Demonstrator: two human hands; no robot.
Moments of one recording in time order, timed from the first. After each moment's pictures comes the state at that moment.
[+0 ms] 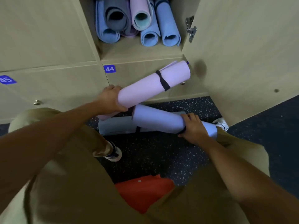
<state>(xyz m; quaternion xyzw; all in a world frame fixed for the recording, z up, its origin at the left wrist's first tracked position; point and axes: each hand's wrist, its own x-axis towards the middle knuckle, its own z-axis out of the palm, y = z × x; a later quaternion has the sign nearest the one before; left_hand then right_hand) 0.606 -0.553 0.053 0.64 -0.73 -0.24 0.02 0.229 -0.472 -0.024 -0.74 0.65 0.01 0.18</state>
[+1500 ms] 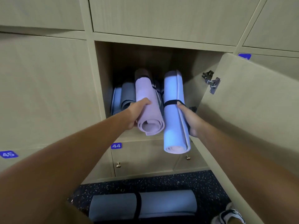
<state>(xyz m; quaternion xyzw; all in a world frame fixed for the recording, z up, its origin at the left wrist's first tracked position) 0.555 -0.736 0.210 0.56 -0.37 -0.62 0.41 0.317 -0.757 0.187 -0.42 0.56 -0.40 0.60</state>
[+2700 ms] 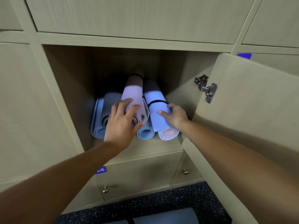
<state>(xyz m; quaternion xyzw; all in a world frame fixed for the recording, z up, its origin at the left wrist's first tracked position) 0.547 -0.780 0.165 0.55 -0.75 0.05 0.37 0.319 -0.860 0.169 -0.61 0.68 -0.30 0.27</state>
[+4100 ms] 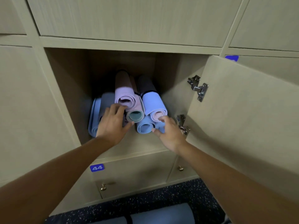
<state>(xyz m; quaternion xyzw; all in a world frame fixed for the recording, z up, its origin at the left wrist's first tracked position) 0.566 -0.783 0.160 0.59 -0.75 0.01 0.31 0.330 -0.765 0.158 -0.68 0.64 -0.29 0.21</state>
